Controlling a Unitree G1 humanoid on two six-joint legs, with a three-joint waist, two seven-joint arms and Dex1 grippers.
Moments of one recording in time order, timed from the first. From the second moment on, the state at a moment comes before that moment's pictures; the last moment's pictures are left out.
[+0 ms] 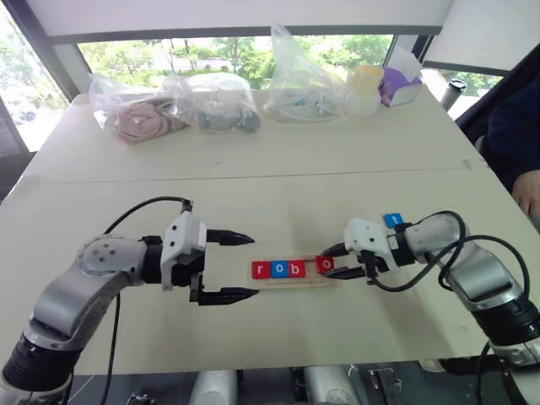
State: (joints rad) left arm -0.17 0.78 -0.02 -0.52 -0.62 0.47 -1.11; right arm -0.39 -0.82 0.25 -0.19 0.21 0.38 1.27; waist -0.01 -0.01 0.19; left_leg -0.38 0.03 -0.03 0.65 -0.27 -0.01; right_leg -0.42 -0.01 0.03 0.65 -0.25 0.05
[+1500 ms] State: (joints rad) left arm -0.01 0.76 -0.04 -0.44 -0.51 0.23 -1.17; right arm -0.49 -0.69 0.26 -0.12 0.18 0.46 1.16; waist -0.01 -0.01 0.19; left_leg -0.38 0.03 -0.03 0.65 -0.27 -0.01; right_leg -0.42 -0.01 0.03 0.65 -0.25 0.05
